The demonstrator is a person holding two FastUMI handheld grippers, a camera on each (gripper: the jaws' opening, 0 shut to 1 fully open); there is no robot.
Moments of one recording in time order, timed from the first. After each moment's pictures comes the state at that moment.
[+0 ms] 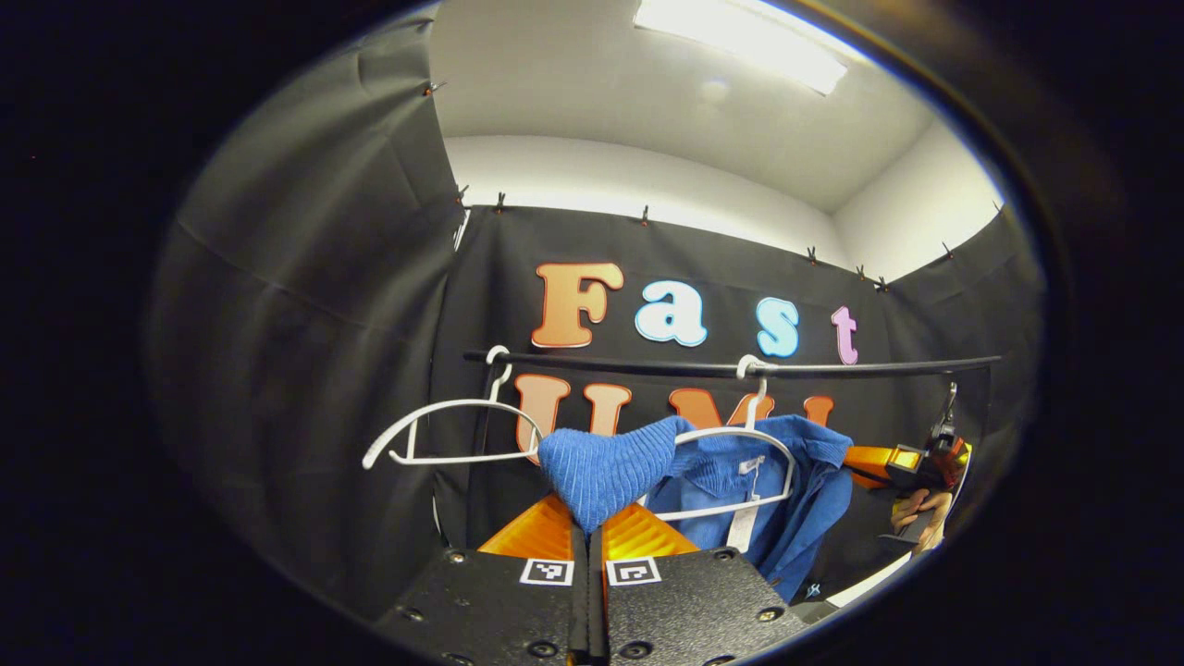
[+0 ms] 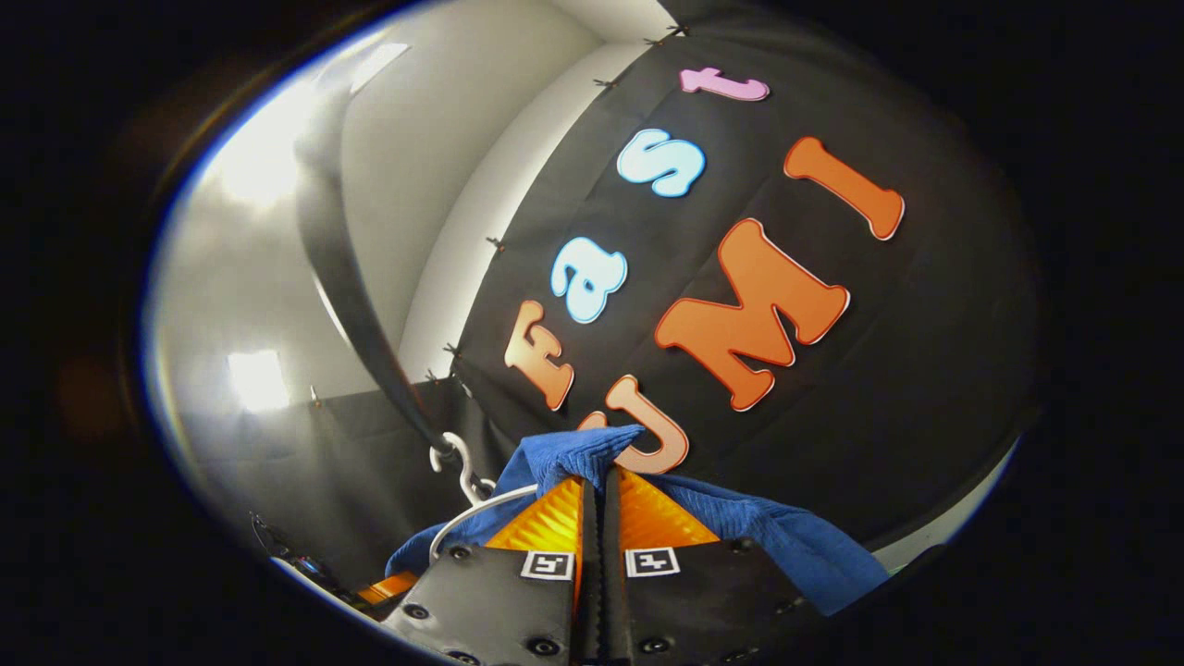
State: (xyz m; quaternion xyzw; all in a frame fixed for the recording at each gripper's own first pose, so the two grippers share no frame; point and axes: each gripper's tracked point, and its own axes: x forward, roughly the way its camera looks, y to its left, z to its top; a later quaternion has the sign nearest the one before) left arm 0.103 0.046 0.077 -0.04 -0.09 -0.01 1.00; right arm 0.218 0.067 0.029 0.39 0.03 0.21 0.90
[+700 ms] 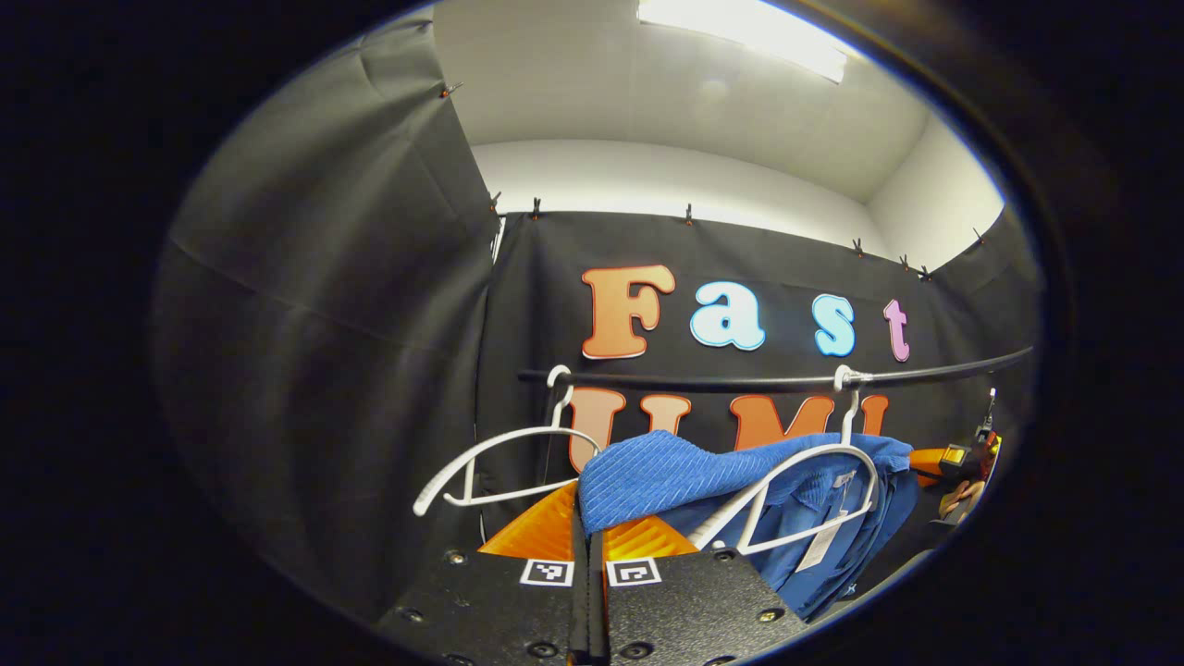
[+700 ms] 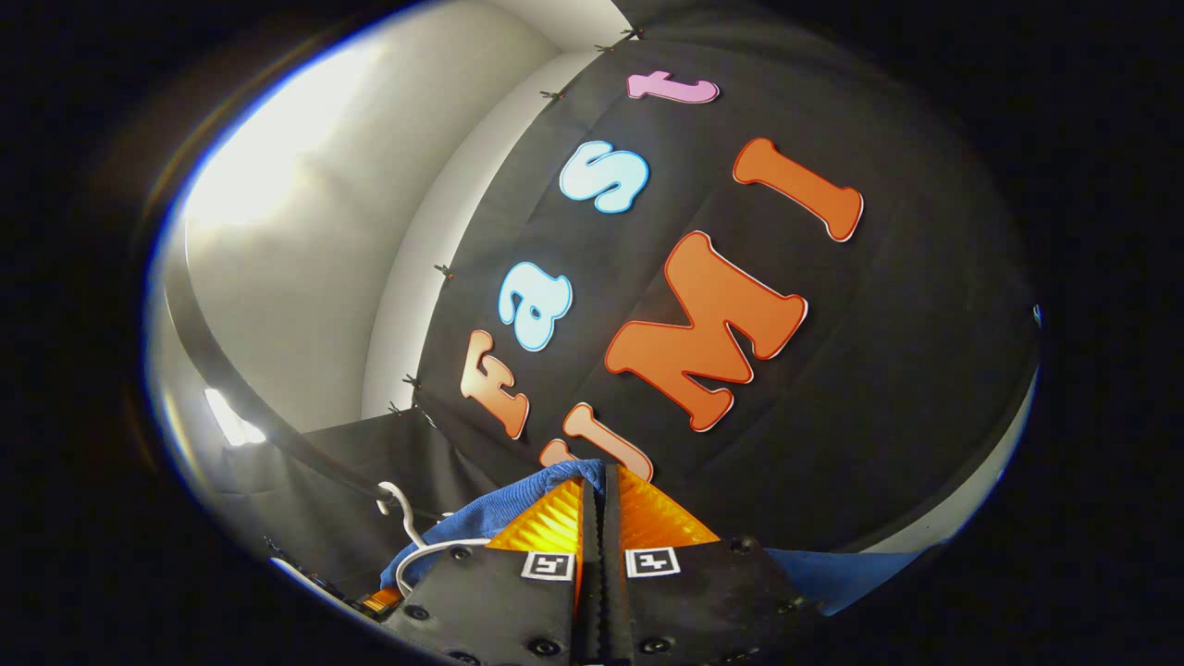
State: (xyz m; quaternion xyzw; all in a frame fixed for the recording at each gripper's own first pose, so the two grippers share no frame) left arm 0.152 0.107 0.068 -0.03 -0.07 0.05 1.00; right arm 0.263 0.014 0.020 0.40 0.03 0.15 0.90
